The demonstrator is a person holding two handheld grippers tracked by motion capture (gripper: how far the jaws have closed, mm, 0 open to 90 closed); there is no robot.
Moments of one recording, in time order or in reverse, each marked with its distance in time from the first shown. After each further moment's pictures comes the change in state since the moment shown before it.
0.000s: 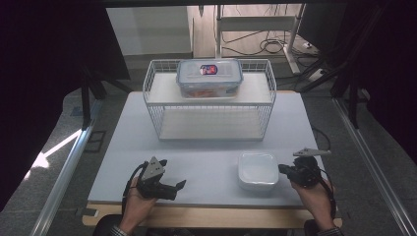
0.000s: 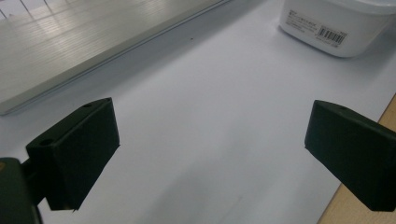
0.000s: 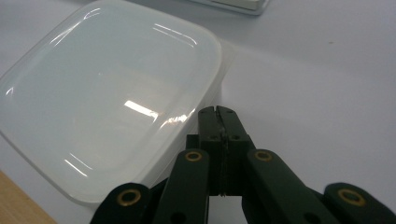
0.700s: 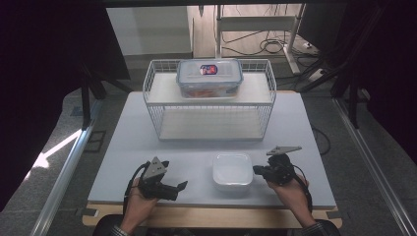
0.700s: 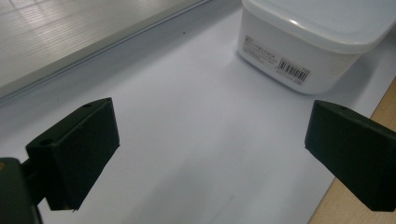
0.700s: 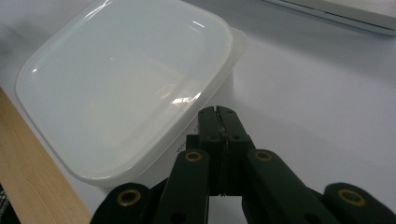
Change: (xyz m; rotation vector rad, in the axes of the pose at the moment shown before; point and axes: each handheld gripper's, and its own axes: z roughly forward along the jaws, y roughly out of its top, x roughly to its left) left arm -0.001 0.000 0.004 0.019 -0.027 -0.019; right arm 0.048 0.021 0.039 0.038 0.170 -0.070
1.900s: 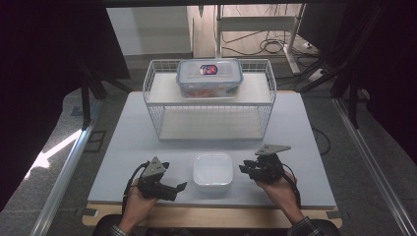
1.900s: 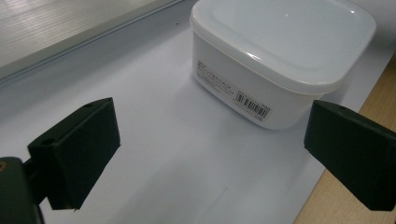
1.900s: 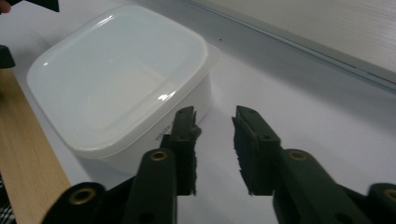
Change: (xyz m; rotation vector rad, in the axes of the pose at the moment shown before) left arm 0.004 -0.001 0.000 0.027 -0.043 -0.023; right arm 0.024 0.014 0.012 -0.087 0.043 -0.114
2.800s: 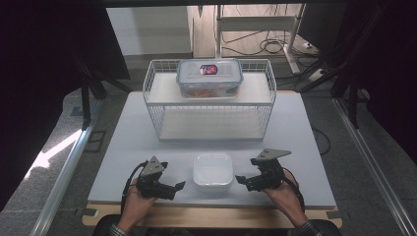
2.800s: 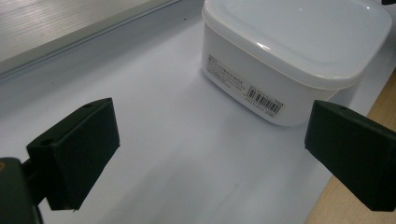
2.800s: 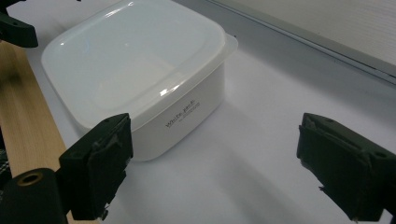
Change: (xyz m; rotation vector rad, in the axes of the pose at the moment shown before) left arm 0.006 -0.004 0.001 -0.001 0.006 -0.011; right arm 0.001 -0.012 0.002 -0.021 0.041 -0.052
